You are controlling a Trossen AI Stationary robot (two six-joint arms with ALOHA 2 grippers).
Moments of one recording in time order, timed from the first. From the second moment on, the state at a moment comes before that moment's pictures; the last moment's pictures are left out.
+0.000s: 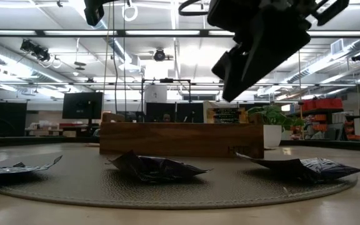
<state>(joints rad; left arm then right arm) 0.06 0.83 0.83 -0.17 0.01 -0.47 0.25 1.72 1.08 -0.29 -0.24 0.07</state>
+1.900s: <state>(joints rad) 0.06 0.83 0.83 -0.22 0.01 -0.49 0.33 1.88 1.29 -0.41 -0.26 -0.01</state>
